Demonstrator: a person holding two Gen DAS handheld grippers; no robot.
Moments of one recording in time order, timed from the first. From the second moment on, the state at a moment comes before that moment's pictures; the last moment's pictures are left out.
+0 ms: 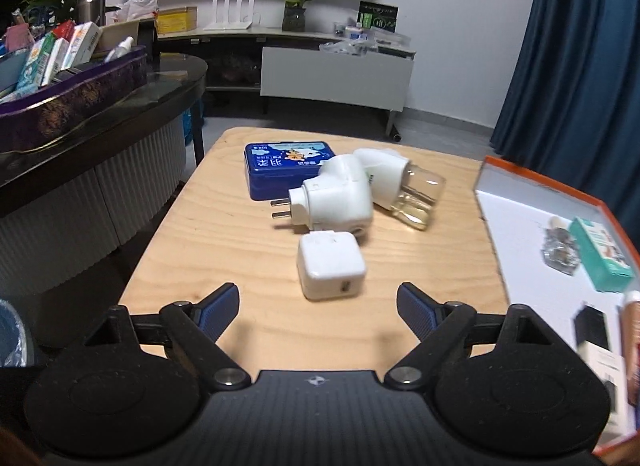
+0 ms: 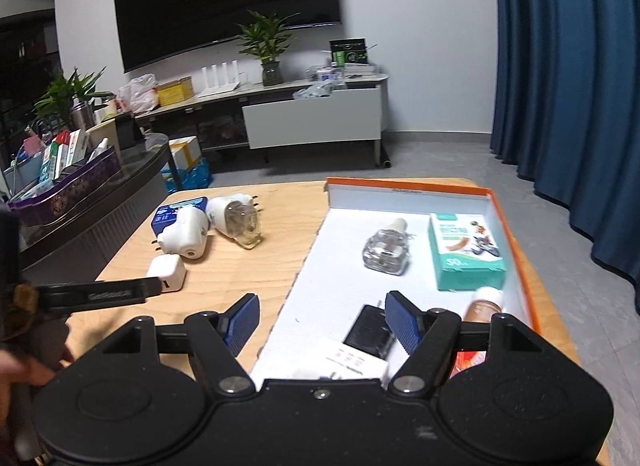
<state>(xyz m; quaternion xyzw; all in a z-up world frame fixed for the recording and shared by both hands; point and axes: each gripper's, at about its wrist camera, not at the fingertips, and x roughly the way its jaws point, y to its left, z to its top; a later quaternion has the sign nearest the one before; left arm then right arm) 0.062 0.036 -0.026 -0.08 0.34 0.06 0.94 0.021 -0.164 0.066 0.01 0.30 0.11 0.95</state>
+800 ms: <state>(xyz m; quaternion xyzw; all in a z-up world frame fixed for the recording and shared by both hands) 0.070 0.061 -0.033 -0.07 0.33 0.01 0.94 0.145 -0.079 0.057 -0.08 0.31 0.24 0.91</state>
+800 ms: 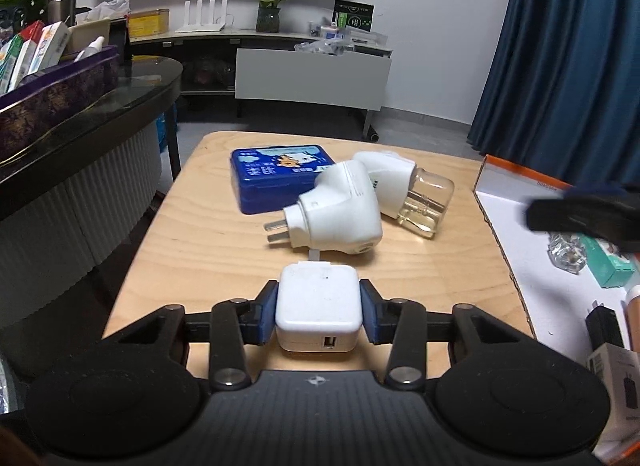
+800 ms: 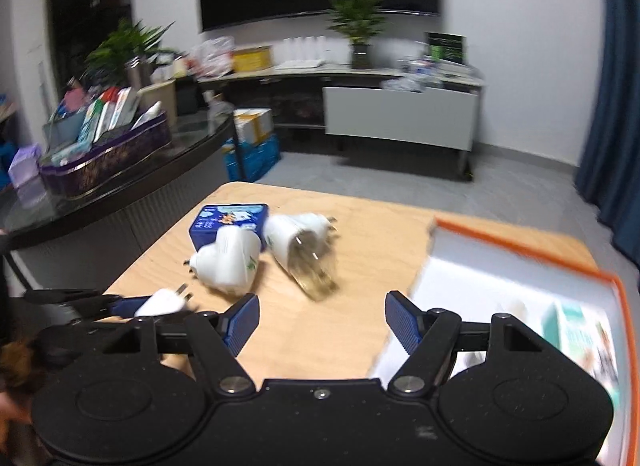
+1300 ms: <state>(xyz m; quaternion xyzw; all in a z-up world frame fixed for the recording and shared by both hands) 0.063 0.083 -0.030 -0.12 0.31 -0.01 0.94 0.260 0.002 0.007 -0.17 0.38 0.29 0.86</state>
